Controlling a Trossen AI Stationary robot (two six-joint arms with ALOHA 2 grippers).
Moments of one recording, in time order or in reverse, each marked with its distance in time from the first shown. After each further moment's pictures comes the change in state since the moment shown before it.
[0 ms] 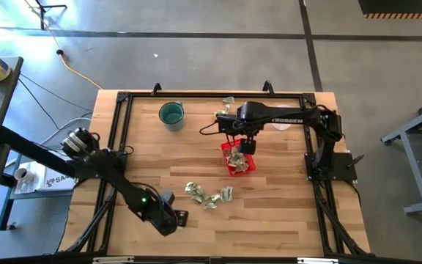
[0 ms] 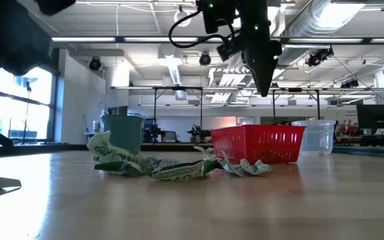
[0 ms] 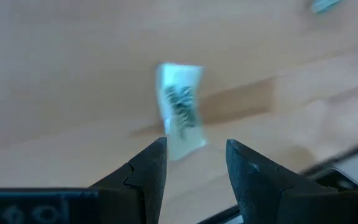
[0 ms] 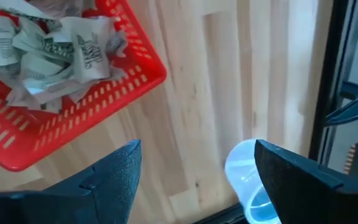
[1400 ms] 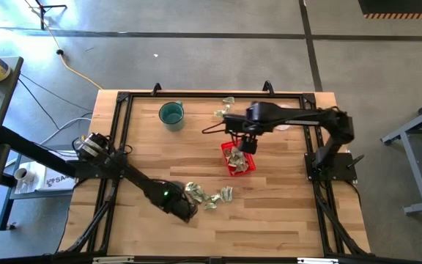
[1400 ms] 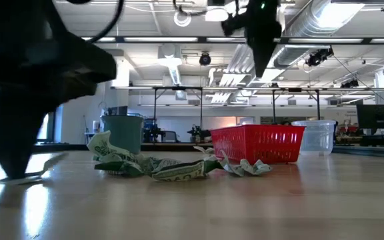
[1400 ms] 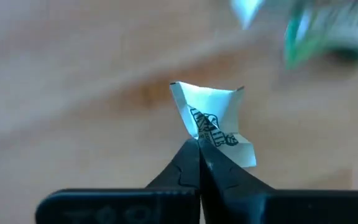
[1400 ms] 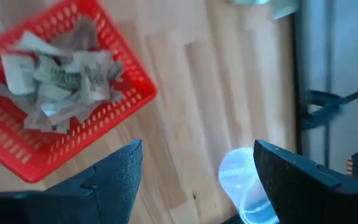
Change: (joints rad) left arm 0.186 0.166 0.136 -0.273 0.038 0.339; right arm 0.049 -0.117 0.000 0.035 0.088 0.101
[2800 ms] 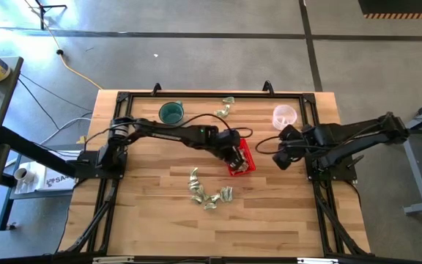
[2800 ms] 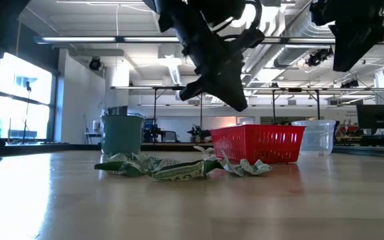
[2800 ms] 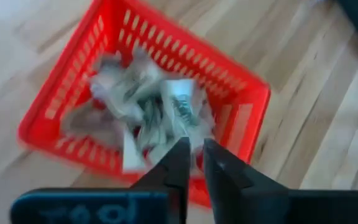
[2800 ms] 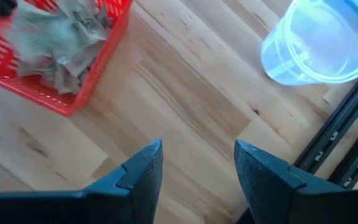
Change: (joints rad) left arm 0.550 0.184 0.499 0.181 0.085 1.011; right arm 0.295 -0.676 -0.666 0.106 -0.005 0.815
